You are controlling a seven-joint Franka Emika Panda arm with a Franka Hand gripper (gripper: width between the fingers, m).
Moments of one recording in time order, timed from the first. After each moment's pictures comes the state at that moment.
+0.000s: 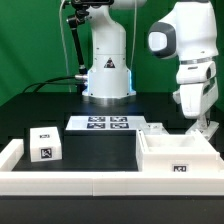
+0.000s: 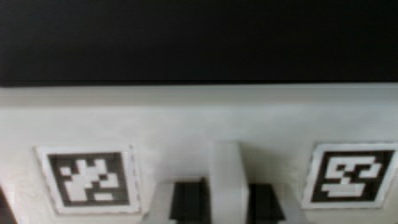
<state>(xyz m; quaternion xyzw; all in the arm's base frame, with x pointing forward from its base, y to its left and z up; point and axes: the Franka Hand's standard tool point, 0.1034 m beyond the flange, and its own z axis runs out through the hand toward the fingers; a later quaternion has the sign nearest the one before) 0.372 0.216 0.009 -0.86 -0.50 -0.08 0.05</state>
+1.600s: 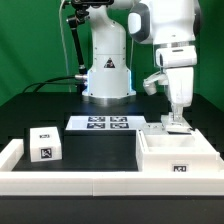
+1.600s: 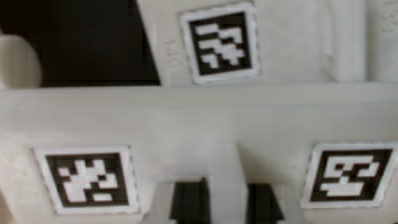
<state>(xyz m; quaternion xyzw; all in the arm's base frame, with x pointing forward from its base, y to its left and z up) 0.436 0.128 0.046 -0.74 -0.67 -0.07 0.00</state>
